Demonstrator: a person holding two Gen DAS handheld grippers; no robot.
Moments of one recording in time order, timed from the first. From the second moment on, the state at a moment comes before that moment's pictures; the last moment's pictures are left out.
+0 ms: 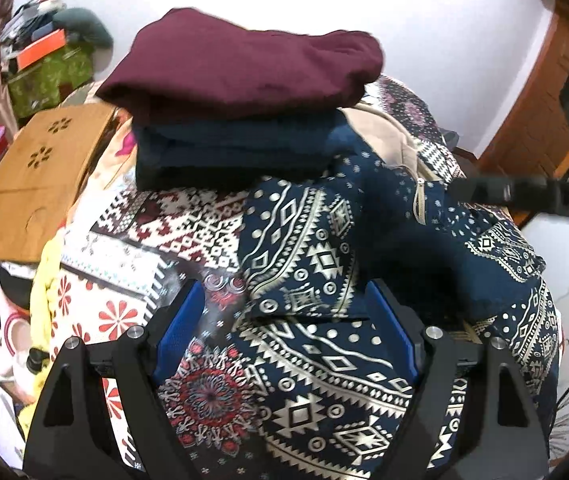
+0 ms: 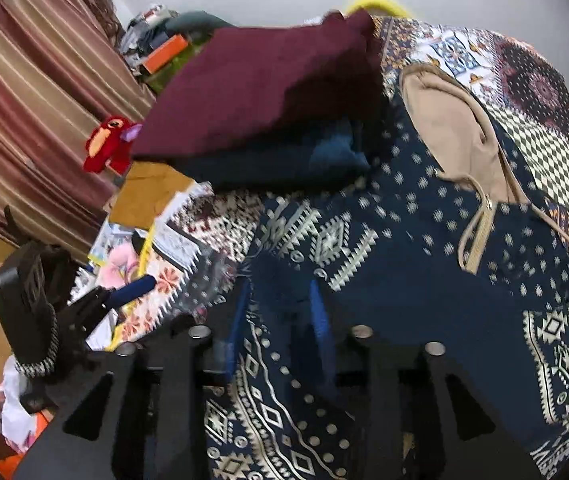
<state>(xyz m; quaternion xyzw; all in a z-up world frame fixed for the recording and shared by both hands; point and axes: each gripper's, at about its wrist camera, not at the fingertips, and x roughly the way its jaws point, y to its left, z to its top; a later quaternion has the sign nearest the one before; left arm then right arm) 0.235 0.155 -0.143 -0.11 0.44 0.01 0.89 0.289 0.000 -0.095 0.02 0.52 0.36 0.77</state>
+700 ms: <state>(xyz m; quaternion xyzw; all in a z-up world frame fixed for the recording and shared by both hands) 0.283 0.146 -0.222 -0.20 0.52 -0.03 0.83 0.279 -0.231 -0.099 0.04 0.49 0.09 0.86</state>
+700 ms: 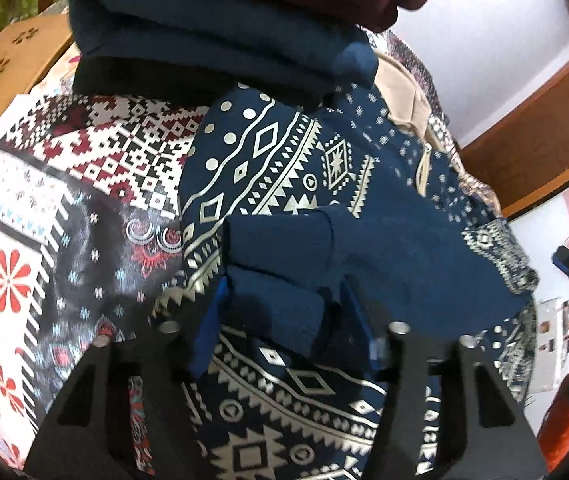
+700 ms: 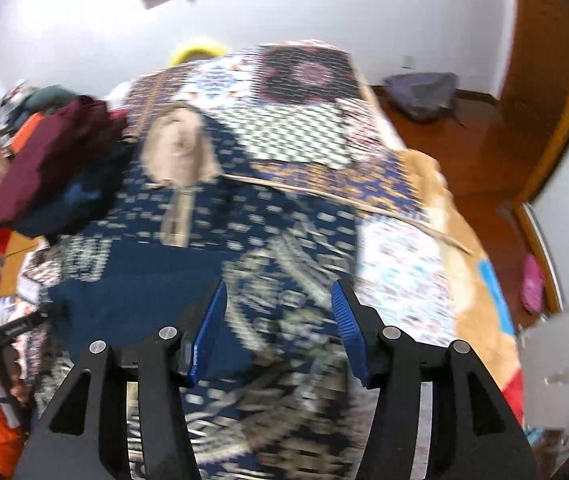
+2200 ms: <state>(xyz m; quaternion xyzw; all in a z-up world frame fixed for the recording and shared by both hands) 0.275 0.138 -0.165 -0.01 0.47 0.04 0.88 0.284 -0.223 -0.123 0.00 0.51 0.09 0.86</state>
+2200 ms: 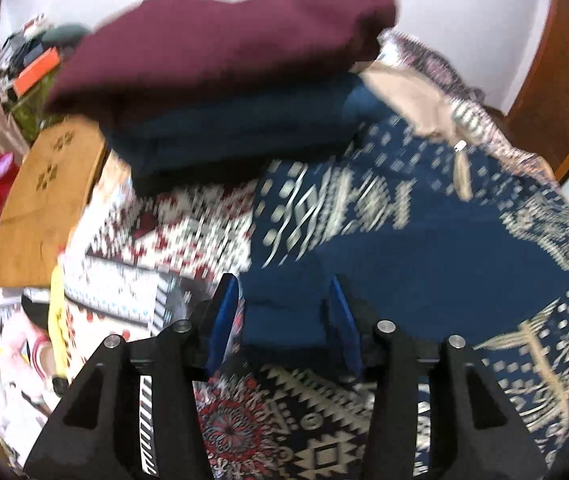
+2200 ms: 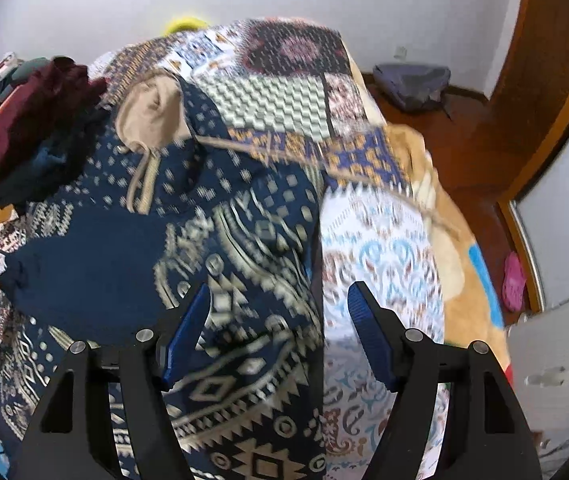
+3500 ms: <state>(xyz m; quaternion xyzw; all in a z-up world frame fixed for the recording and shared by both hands) 0.510 0.026 -0.234 -0.06 0.48 0.03 0.87 0.492 -0.102 -0.213 0.00 0.56 0.13 0.82</state>
